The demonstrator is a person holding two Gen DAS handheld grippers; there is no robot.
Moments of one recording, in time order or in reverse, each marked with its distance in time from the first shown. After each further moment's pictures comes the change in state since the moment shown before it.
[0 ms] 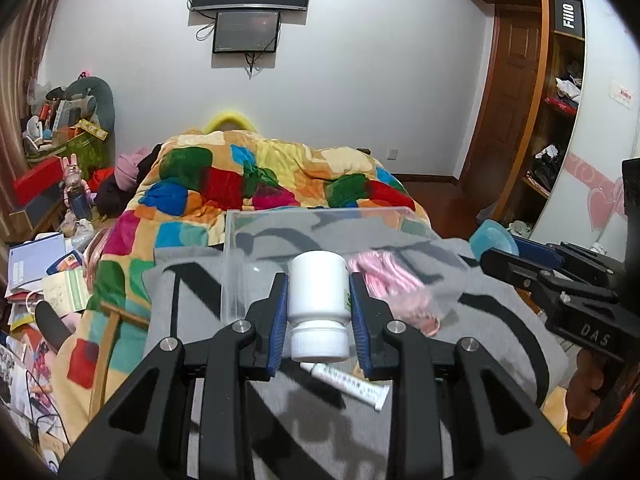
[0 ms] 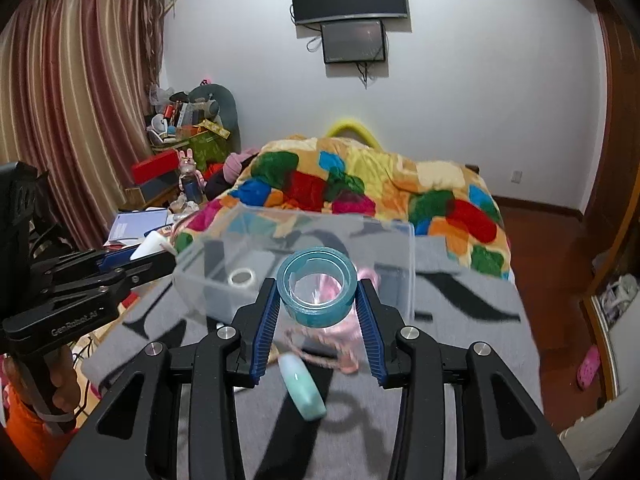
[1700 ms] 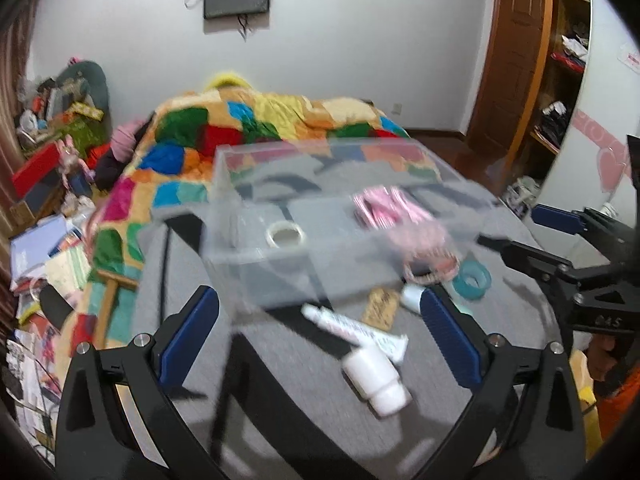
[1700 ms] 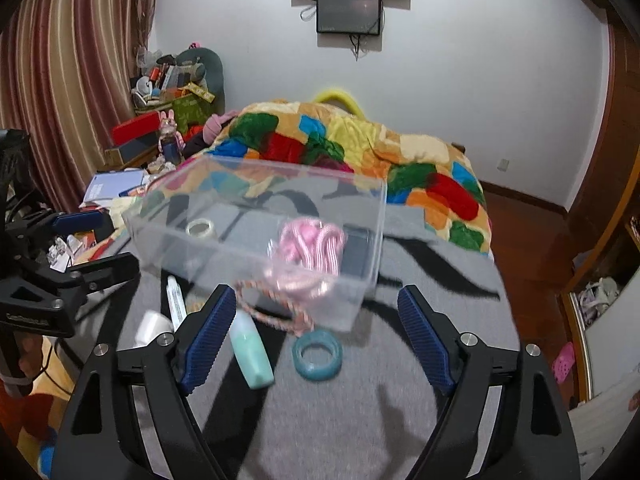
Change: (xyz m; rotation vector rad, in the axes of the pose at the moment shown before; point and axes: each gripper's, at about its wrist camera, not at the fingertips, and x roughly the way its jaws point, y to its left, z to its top) left arm 0.027 -0.009 -0.043 0.049 0.177 0.020; right arm 0.023 -0.029 -0.043 -0.032 0.145 -0.074
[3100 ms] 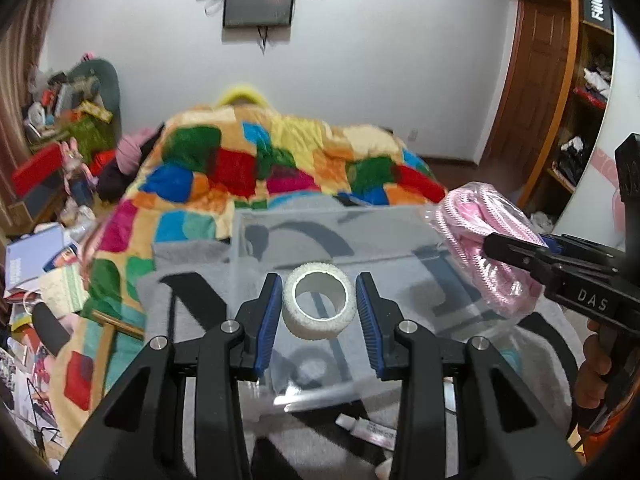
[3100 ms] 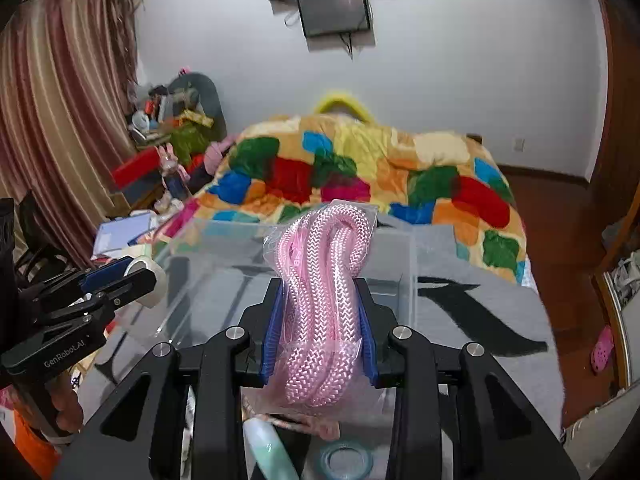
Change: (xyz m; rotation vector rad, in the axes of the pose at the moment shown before) left arm 0.040 0.040 0.066 -0.065 -0.060 0.017; right arm 0.066 -0.008 0.082 0.124 -0.003 0.089
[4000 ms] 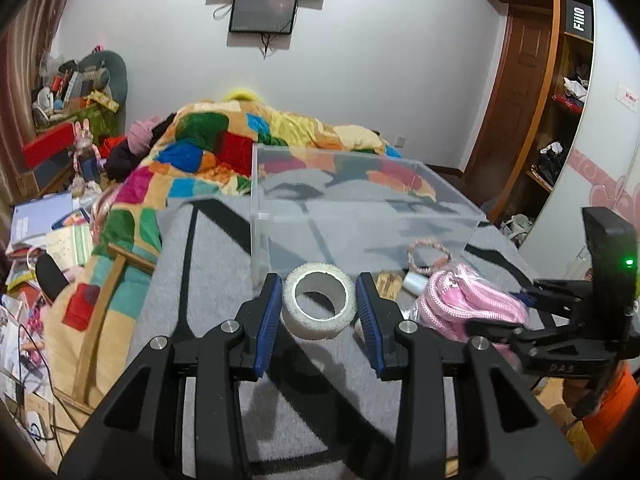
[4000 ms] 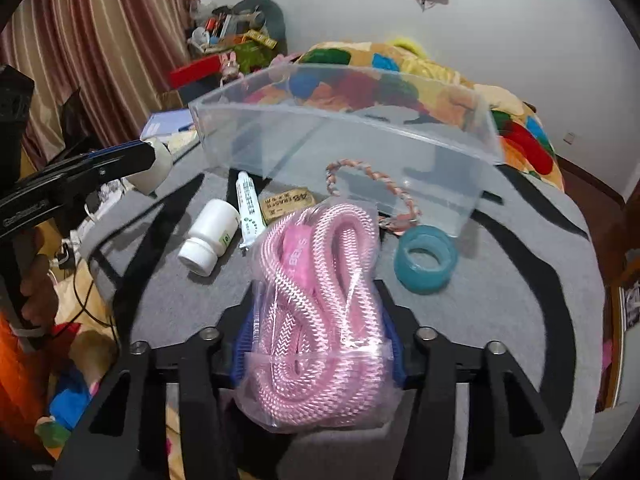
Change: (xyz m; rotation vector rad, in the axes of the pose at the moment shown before) left arm -0.093 -0.004 -0.095 -0.030 -0.082 -0.043; right arm -0.049 0.028 -0.133 -0.178 0.154 0.138
